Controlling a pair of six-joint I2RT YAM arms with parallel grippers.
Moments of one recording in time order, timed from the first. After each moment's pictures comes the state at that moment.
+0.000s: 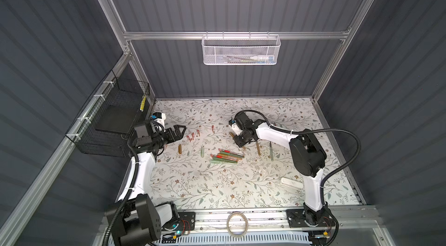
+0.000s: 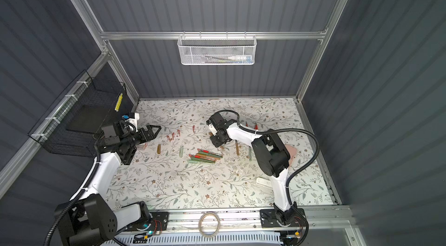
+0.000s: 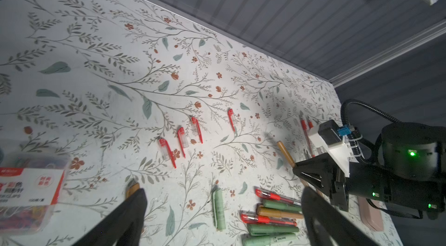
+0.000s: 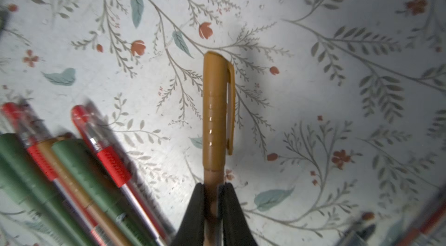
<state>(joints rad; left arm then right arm) 0.24 1.22 0.88 -0.29 0.69 -0.21 0.67 2.00 1.48 -0.57 -0.05 0.00</state>
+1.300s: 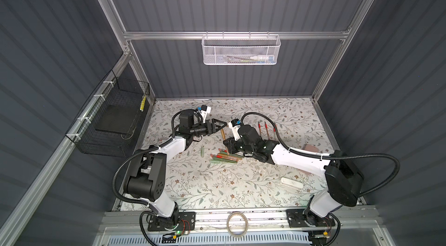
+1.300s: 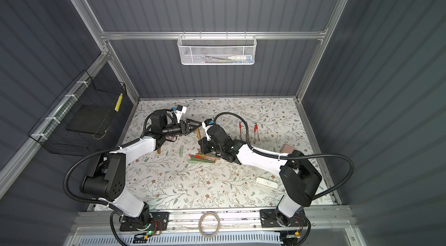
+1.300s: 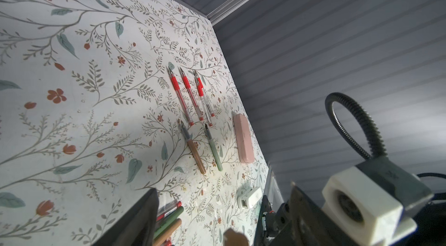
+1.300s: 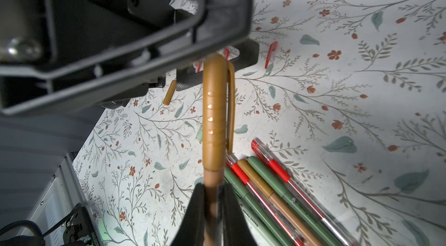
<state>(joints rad) -0.25 1.63 0.93 0.31 0.97 -0.69 0.89 1.61 1.07 -0.02 -0.05 0.53</state>
